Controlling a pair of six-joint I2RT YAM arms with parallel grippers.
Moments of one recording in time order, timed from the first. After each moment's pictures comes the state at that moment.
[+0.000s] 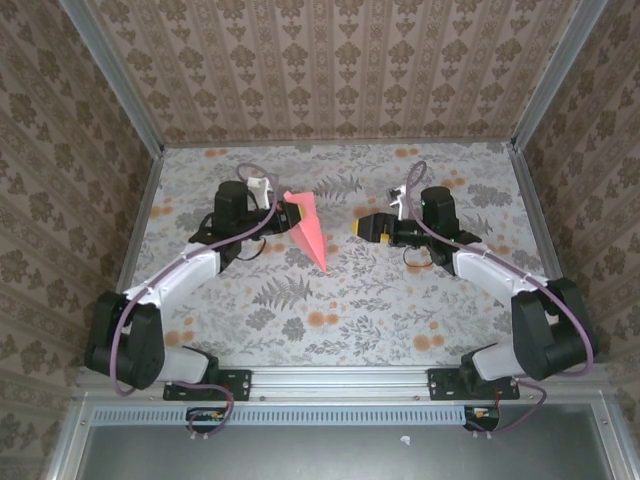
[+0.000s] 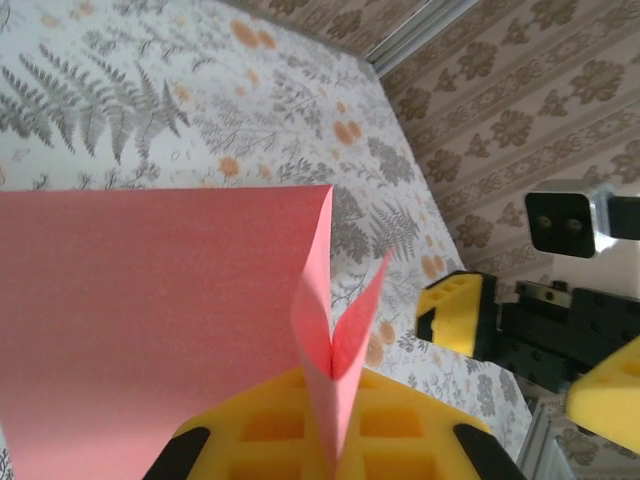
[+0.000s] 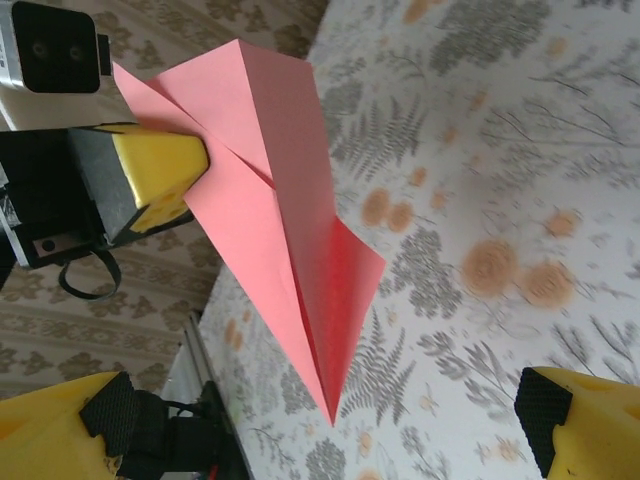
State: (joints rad) left arm -0.41 1.34 0.84 0.09 0.61 -0.61; right arm 0.29 1.42 0.79 0.17 -0.82 0.61
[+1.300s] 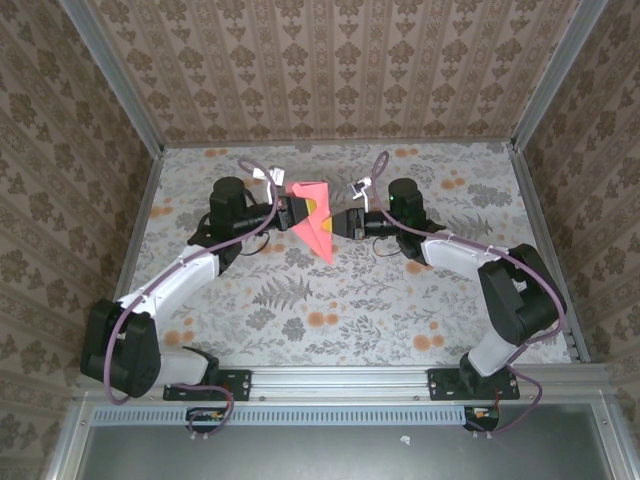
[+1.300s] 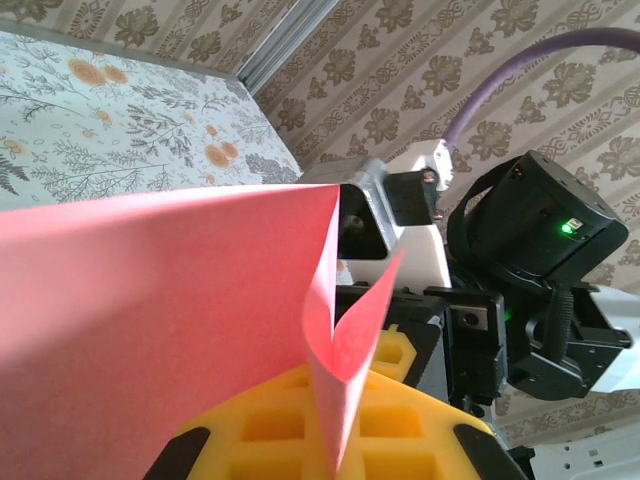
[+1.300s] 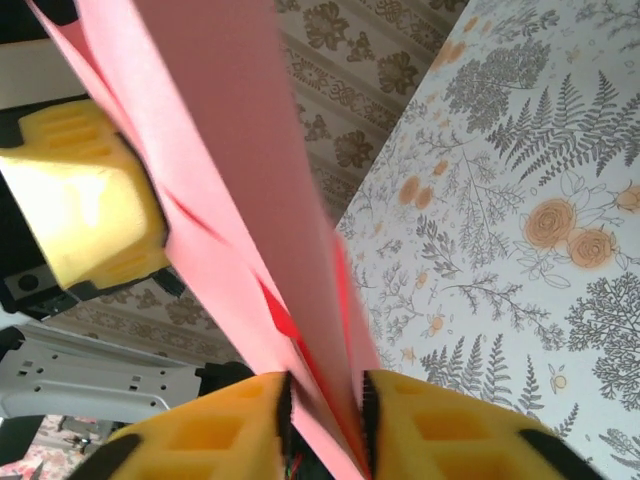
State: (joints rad) left arm -0.45 1.32 0.86 0.23 0.76 -0.65; right arm 0.44 1.63 0.92 0.45 -0.95 0.78
